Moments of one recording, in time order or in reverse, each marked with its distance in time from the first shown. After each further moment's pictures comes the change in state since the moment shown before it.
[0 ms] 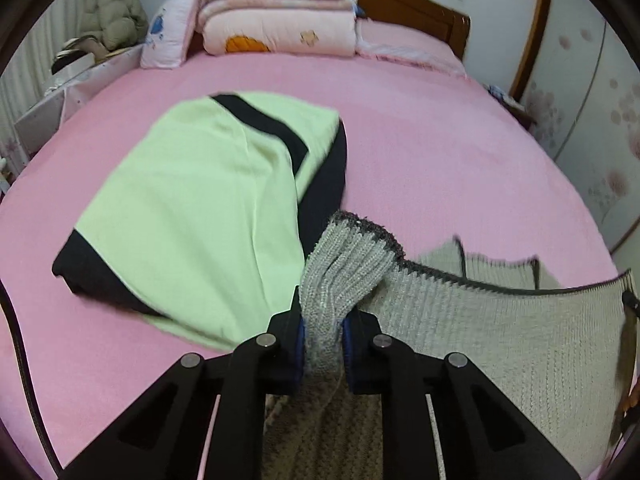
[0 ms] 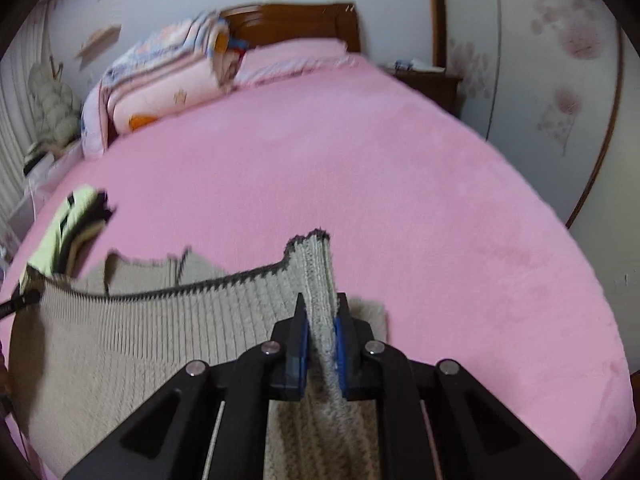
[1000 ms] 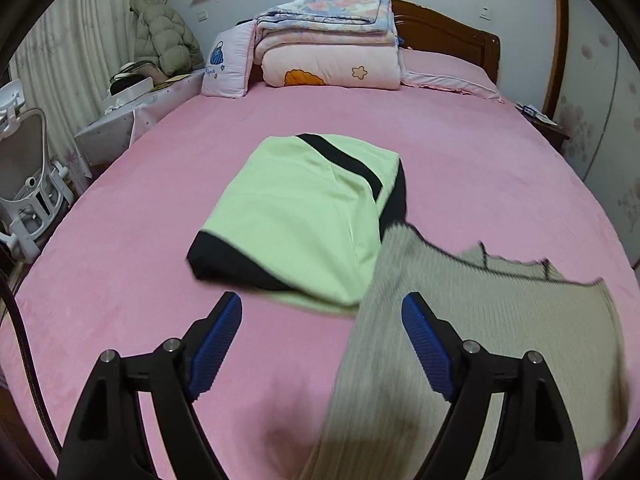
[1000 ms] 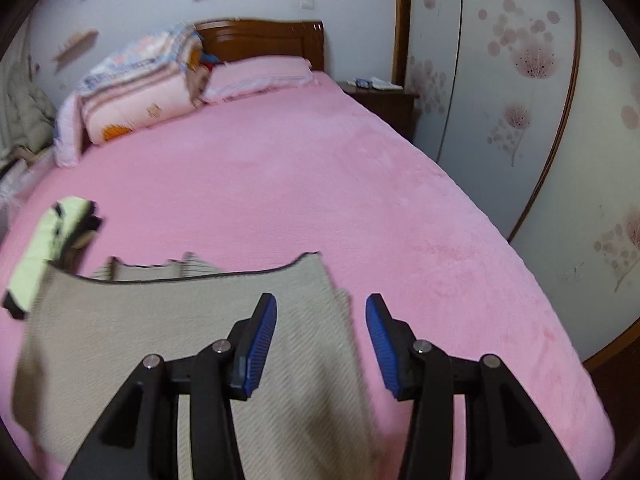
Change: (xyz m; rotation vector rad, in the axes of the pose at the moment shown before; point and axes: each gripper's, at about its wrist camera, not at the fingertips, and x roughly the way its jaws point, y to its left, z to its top) left arm -0.134 0.028 -0.034 0.003 -0.067 0.183; right arm -0.102 0.022 -0.019 0.033 -0.035 -0.098
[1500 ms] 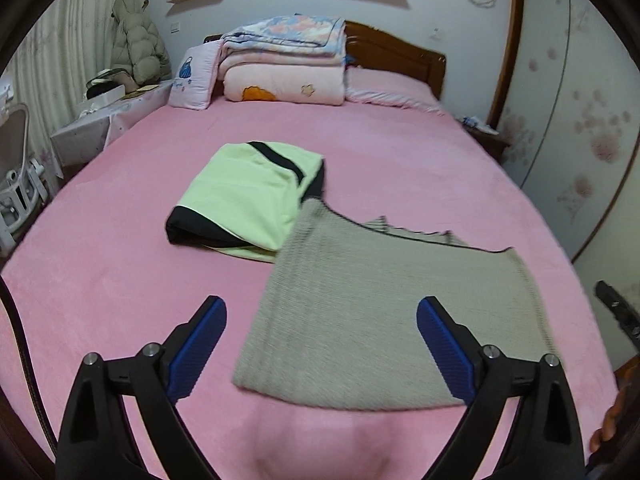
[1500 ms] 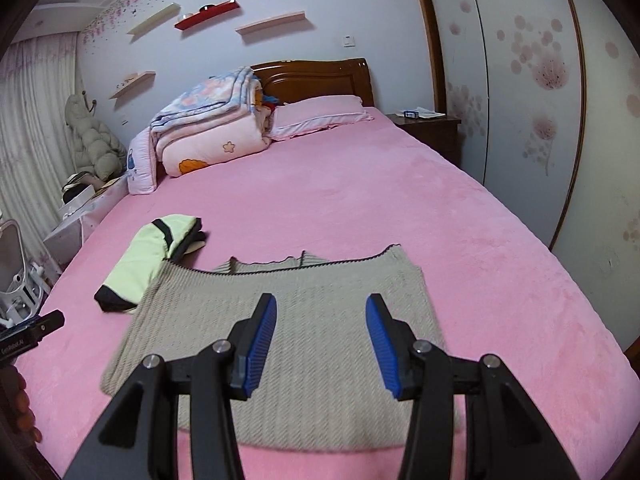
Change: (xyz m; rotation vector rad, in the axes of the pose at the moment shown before) left arm -0.131 -0.032 -0.071 0.000 -0.064 -0.192; right arm -0.128 0.053 -0.052 -0.011 -0.112 0.168
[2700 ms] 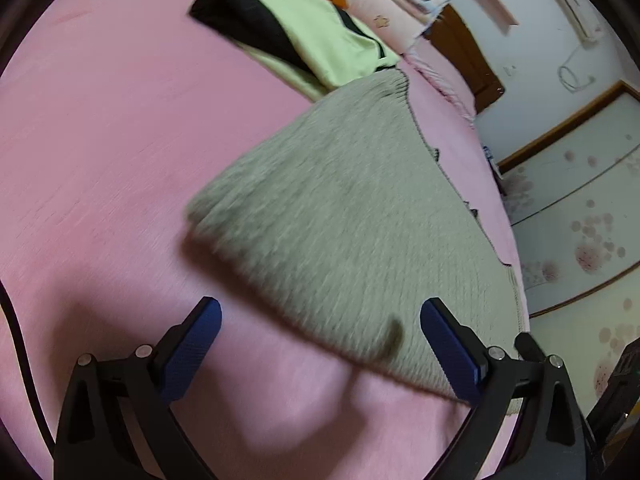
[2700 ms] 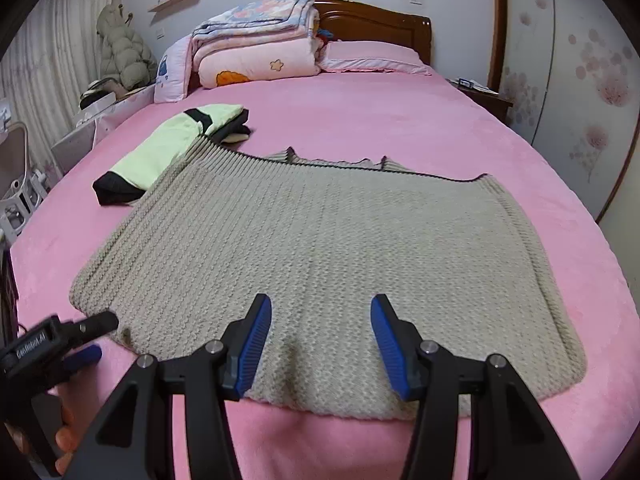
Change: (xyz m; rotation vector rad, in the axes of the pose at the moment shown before) left arm 0.151 0.083 -0.143 -0.518 0.201 -0.245; right arm 0.100 0.104 -0.101 -0.198 0.198 0.044
